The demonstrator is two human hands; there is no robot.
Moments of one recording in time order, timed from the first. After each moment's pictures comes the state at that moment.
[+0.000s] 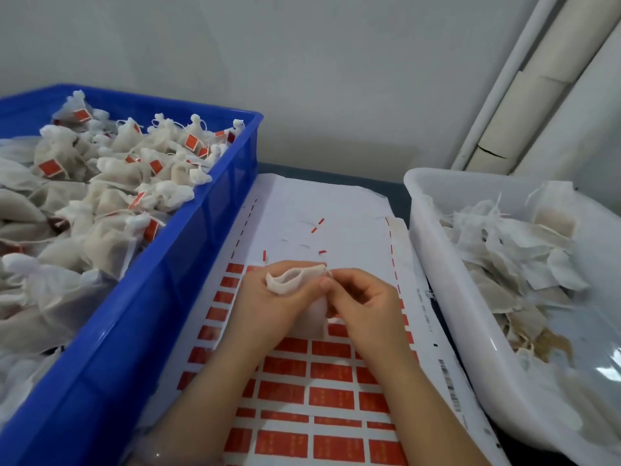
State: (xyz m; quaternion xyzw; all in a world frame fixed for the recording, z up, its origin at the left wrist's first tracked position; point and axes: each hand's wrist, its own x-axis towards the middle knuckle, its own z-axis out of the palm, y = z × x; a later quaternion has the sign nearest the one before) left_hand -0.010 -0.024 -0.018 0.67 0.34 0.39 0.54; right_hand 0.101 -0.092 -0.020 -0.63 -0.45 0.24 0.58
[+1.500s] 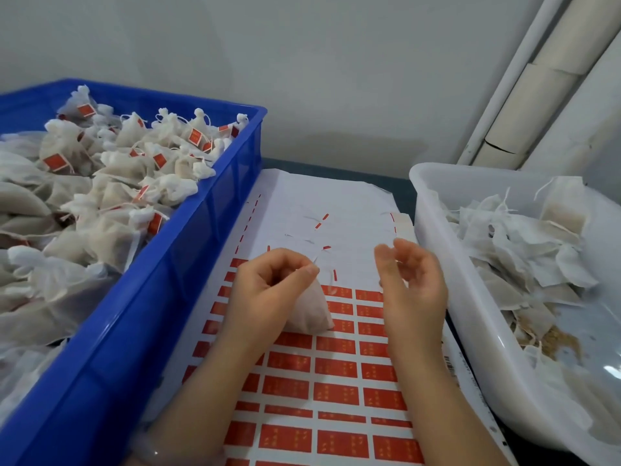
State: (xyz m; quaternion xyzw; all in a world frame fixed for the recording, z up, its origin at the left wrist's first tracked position) left_hand -0.018 -0.028 -0.015 0.64 0.35 0.41 0.54; right_hand 0.116 -0.098 -0.017 -0.67 -0.28 0.13 0.68
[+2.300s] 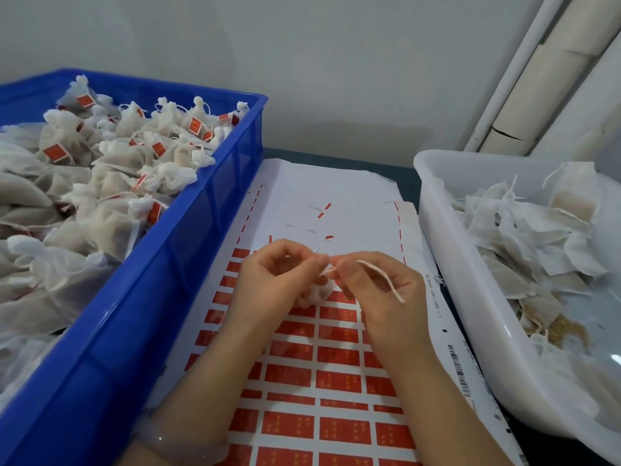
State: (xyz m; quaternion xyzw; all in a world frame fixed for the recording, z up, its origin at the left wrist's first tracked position) left_hand -0.014 -0.028 -0.013 0.63 0.32 0.39 0.58; right_hand 0.092 -0.107 -0.004 -0.53 -0.48 0.22 0.66
